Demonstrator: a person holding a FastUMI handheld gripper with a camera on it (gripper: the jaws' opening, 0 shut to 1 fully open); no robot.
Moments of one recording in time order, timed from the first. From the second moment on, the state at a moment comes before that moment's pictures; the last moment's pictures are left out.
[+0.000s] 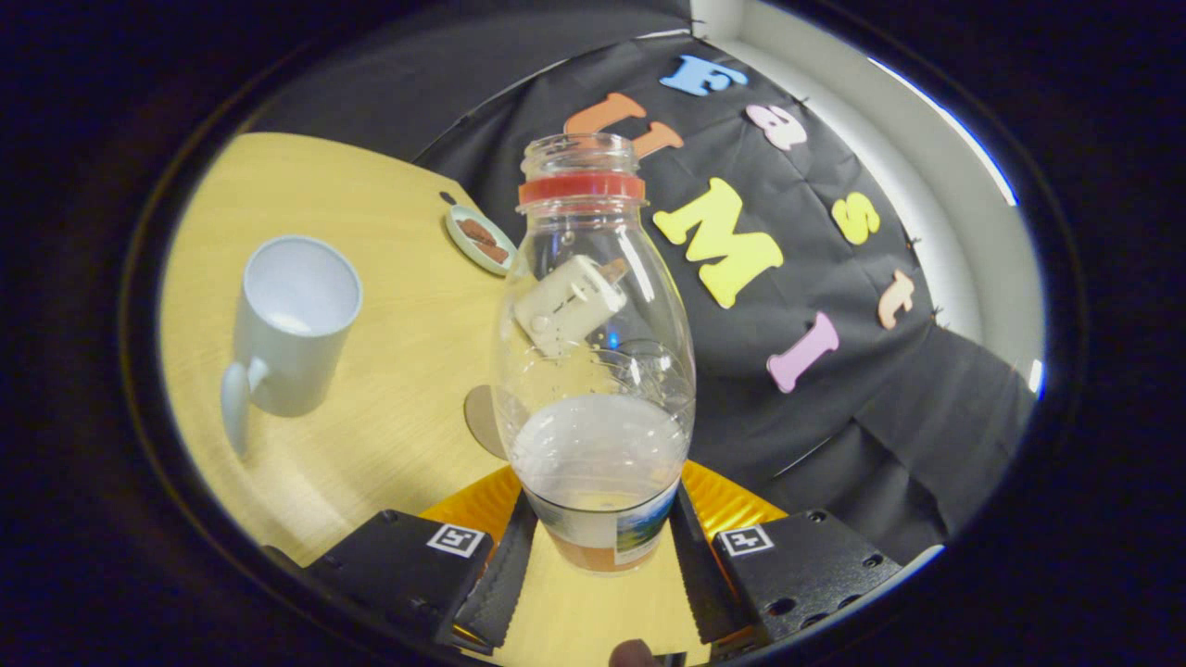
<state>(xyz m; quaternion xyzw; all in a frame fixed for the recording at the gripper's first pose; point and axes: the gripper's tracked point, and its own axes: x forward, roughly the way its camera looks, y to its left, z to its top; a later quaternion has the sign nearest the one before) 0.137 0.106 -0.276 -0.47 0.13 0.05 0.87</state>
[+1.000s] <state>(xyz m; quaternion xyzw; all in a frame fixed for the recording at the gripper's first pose) 0.138 0.123 -0.269 -0.68 0.05 0.05 0.73</state>
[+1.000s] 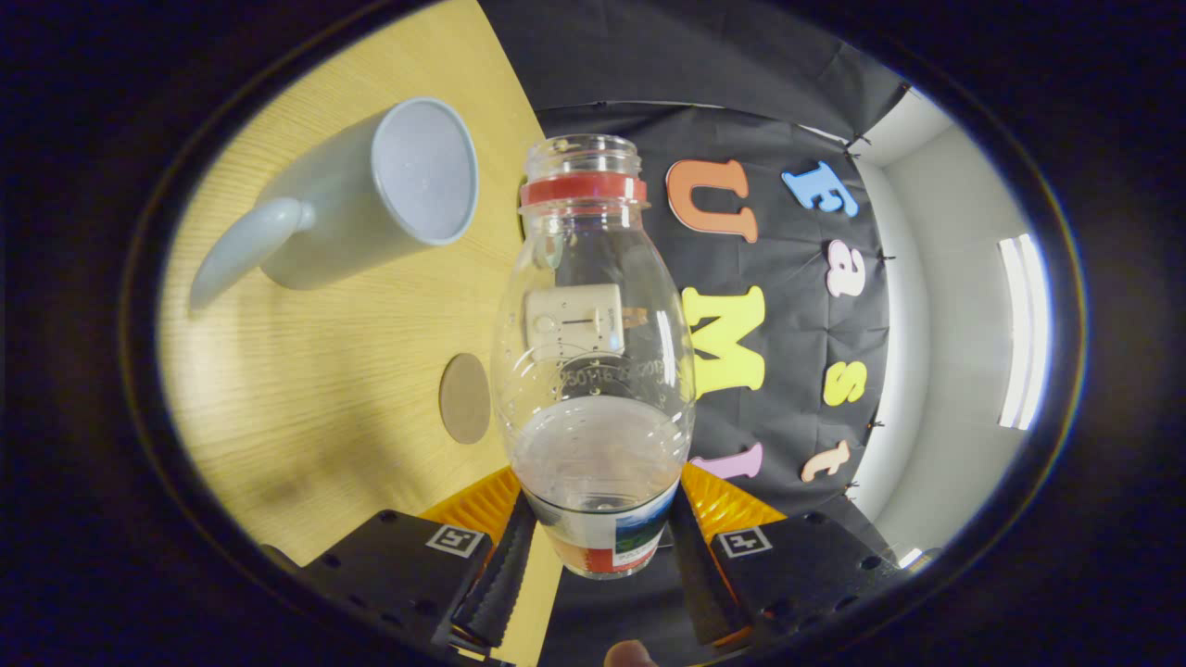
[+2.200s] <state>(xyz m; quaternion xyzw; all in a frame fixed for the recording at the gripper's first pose) 0.149 0.124 -0.238 -0.75 0.03 0.03 0.66</state>
